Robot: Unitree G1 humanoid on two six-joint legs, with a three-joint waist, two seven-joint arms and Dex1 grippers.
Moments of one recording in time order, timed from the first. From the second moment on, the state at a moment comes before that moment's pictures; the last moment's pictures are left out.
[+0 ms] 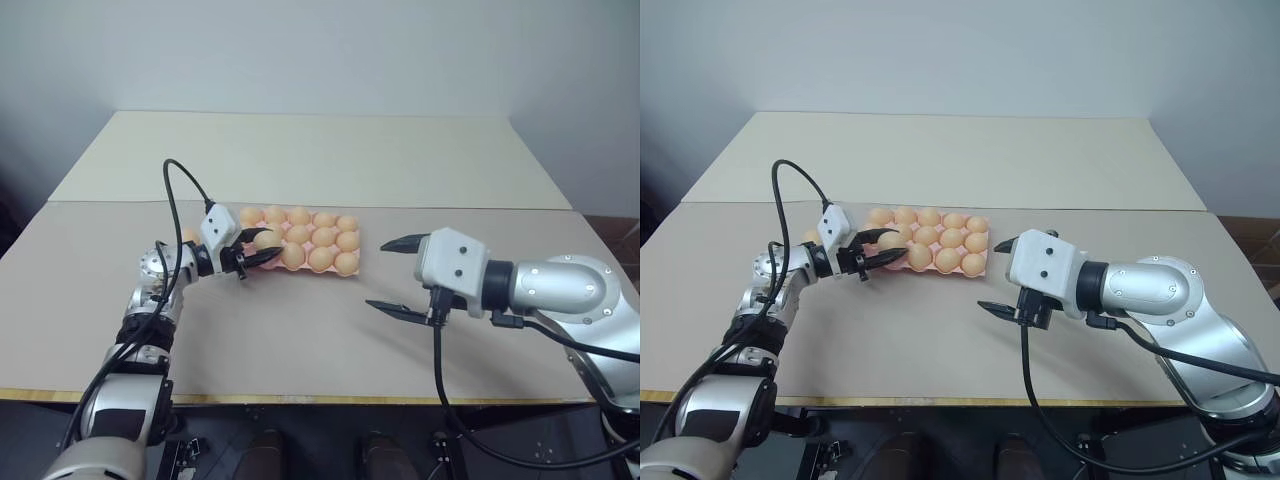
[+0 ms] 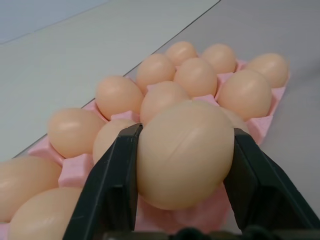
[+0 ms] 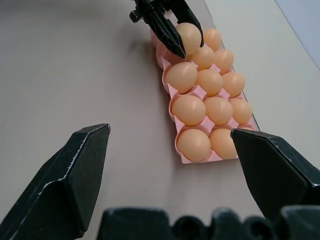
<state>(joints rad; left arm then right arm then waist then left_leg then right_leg) -0.76 0.49 0.02 0.74 -0.20 -0.17 -1.10 -0.45 -0.88 0.06 -0.74 0.34 0.75 0.85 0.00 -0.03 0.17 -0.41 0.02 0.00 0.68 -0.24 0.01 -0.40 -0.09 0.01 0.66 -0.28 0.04</state>
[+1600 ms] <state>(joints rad) -0.07 0.72 0.48 -0.27 -0.38 0.42 -0.63 -0.54 -0.87 0.11 -0.56 0.43 0.60 1.03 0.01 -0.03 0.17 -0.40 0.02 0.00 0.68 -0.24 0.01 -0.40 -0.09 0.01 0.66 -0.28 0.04</state>
